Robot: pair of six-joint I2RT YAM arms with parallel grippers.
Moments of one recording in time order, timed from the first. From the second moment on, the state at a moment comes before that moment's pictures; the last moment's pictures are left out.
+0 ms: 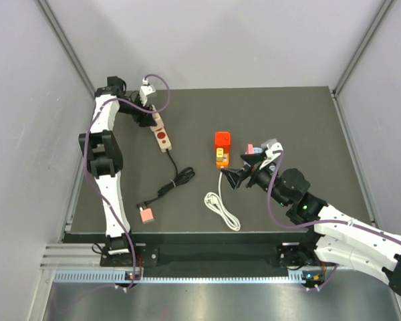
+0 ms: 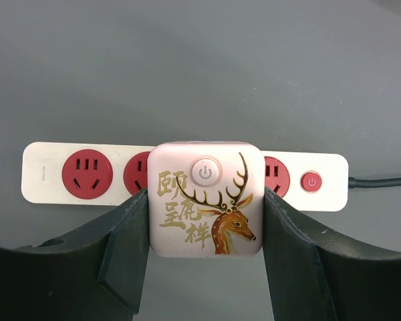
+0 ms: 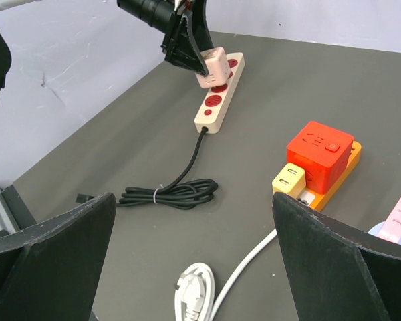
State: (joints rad) left arm 0.11 2.41 2.25 -1.03 0.84 1.04; right arm 0.85 0.83 0.47 0.40 0.11 0.27
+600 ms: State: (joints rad) left arm 0.09 2.40 2.20 -0.94 0.86 1.02; right arm 0.85 0.82 0.46 0.40 0.12 0.26
